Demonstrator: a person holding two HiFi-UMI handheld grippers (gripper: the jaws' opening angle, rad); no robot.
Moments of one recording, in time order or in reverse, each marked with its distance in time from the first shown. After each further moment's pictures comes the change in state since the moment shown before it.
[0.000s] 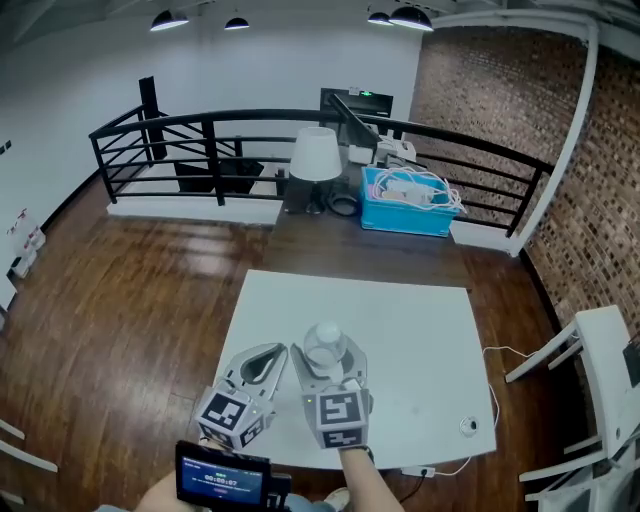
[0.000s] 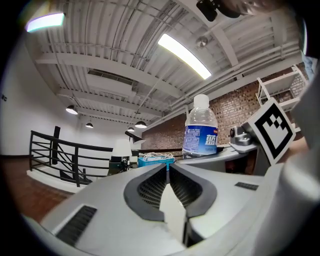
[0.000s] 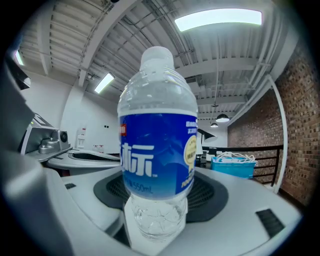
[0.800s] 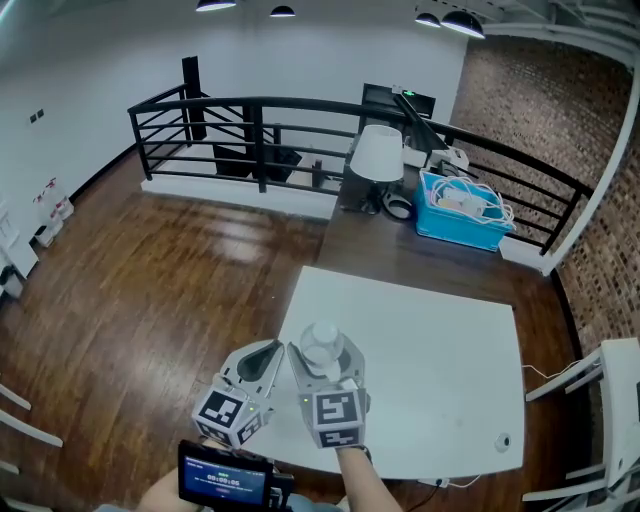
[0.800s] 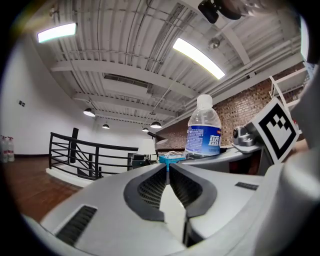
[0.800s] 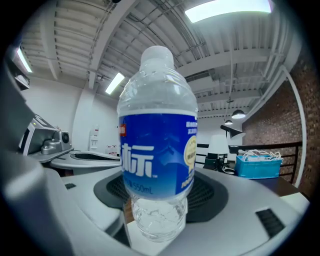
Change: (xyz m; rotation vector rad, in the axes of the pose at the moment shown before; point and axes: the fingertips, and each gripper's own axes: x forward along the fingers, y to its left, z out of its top) left arm -0.077 0.120 -0.018 -0.018 0.000 0.158; right arm 0.081 0.119 0.005 -0.005 0.004 0.145
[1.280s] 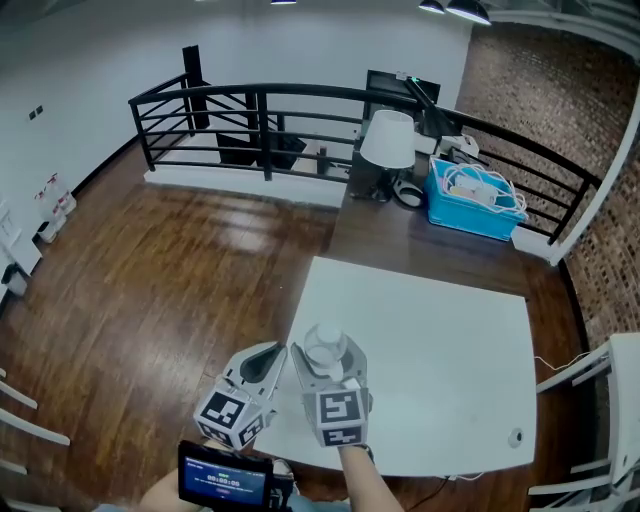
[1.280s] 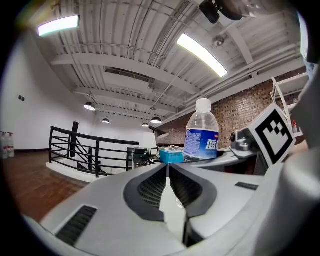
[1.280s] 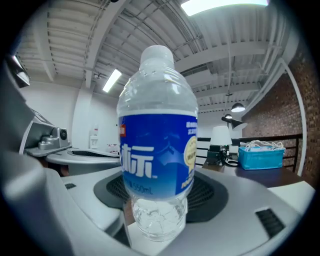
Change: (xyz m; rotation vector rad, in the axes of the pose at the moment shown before) left arm -0.011 0.025 -0.028 -0.043 0.030 0.003; right arm 0.023 0.019 -0.031 0.046 0.045 0.007
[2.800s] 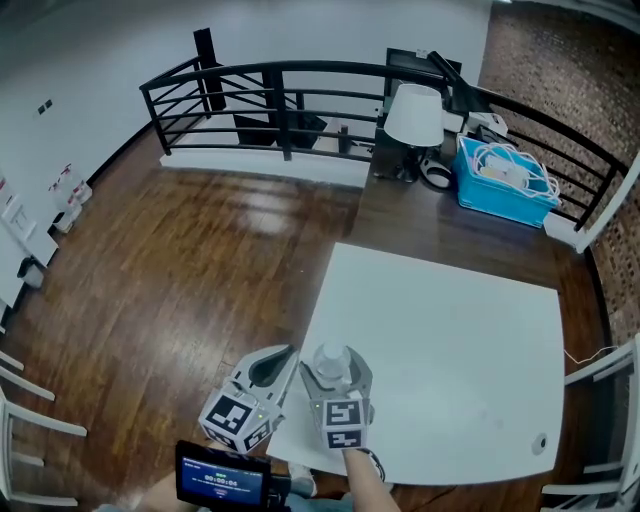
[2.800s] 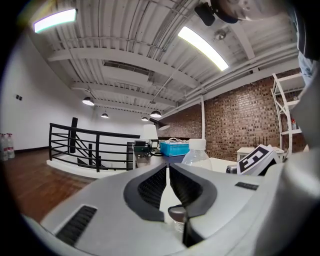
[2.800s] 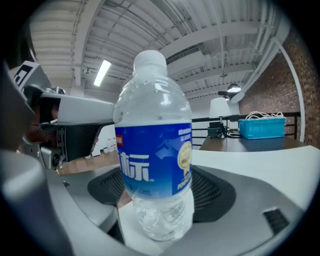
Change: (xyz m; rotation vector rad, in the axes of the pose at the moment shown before) left arm 0.003 0.020 -0.036 0.011 0.067 -0.012; right arm 0.039 0.015 -0.122 0.111 0.141 0.015
